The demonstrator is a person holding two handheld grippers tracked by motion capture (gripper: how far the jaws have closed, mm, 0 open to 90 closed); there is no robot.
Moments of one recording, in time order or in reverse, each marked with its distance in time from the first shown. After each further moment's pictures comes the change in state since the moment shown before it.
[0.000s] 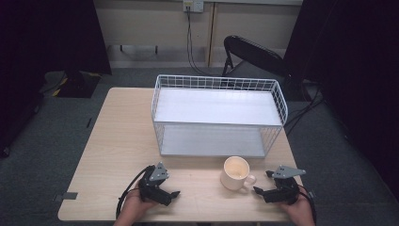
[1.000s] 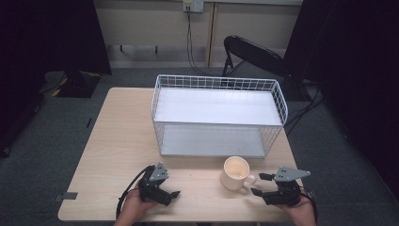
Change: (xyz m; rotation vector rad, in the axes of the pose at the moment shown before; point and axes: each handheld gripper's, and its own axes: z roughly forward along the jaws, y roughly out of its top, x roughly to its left) left arm 0.000 0.000 0.000 0.000 0.000 0.000; right arm 0.018 0.018 -0.021 -0.094 0.139 -0.047
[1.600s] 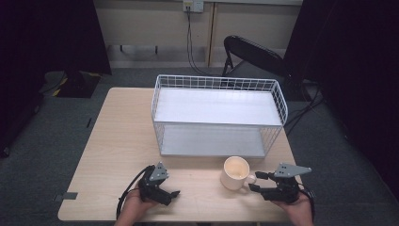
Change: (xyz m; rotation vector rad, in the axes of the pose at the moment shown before) left arm 0.000 0.000 0.000 0.004 0.005 -0.003; right arm 0.003 0.014 -0.001 -0.048 0.036 0.069
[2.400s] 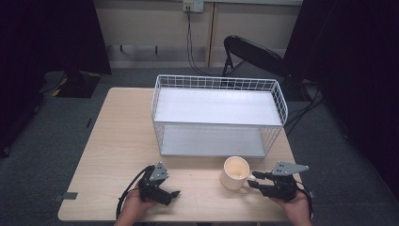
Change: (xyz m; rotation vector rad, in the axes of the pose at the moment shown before) left arm 0.000 0.000 0.000 0.000 0.000 -0.001; right arm -0.001 0.005 0.005 0.008 -0.001 -0.020
